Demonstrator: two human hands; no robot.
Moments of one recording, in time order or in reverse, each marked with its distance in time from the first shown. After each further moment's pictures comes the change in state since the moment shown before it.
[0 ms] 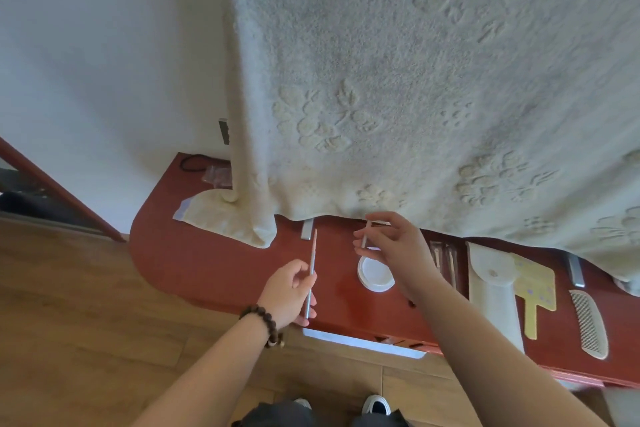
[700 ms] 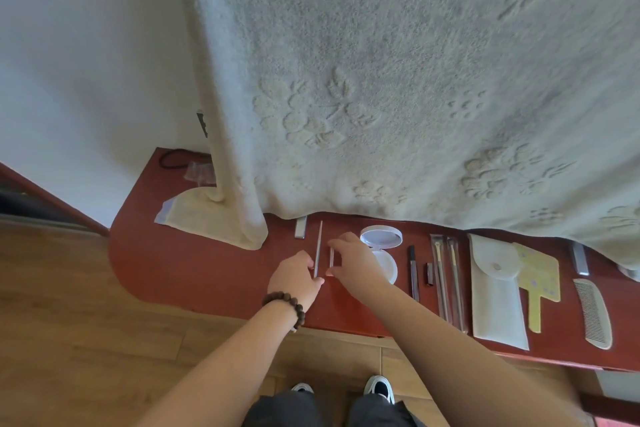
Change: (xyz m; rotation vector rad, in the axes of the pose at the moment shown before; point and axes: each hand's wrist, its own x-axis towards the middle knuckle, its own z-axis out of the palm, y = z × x) left_hand 0.056 0.000 0.024 0.587 0.189 0.037; right_hand 0.050 0.077 0.028 -1.186 -0.194 -0.038
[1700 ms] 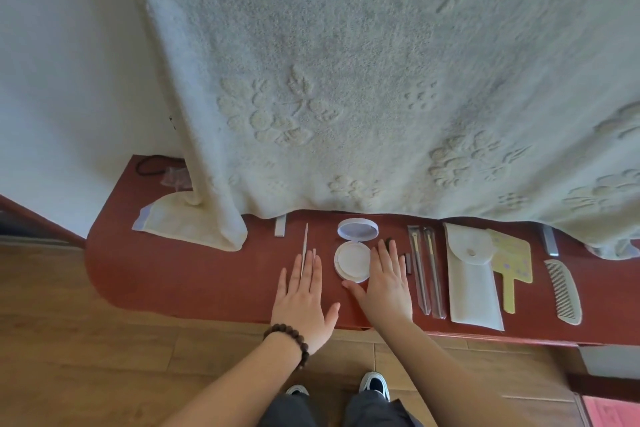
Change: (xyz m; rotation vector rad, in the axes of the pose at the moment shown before) left_hand -0.032 -0.008 0.068 0.552 0.058 0.375; right_hand -0.061 0.072 0.017 -0.281 0.304 0.204
